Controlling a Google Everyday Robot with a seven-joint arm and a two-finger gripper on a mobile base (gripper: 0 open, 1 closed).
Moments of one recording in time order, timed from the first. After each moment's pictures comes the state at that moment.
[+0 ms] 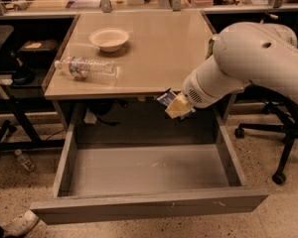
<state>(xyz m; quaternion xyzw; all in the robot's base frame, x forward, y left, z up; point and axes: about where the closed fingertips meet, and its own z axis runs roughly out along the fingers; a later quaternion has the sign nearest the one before) 0.552 -0.092 0.819 -0.41 0.87 0.07 0.27</state>
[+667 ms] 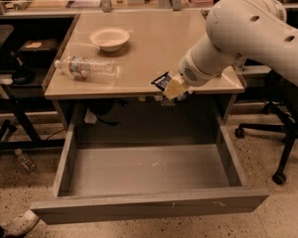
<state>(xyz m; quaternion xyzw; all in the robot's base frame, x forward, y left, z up) 0.599 -0.093 0.843 -0.41 0.87 0.05 0.27</state>
